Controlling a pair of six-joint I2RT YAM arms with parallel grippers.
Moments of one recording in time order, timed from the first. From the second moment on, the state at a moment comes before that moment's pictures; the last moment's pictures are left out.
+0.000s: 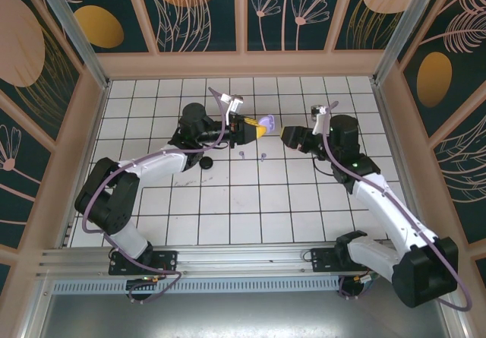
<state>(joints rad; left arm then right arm) -0.58 1.66 0.99 0.75 0.94 -0.68 0.34 1.03 0.77 -0.12 -0.45 0.52</state>
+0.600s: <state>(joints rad) -0.58 1.66 0.99 0.75 0.94 -0.68 0.40 1.05 0.83 -0.11 -0.52 0.53</state>
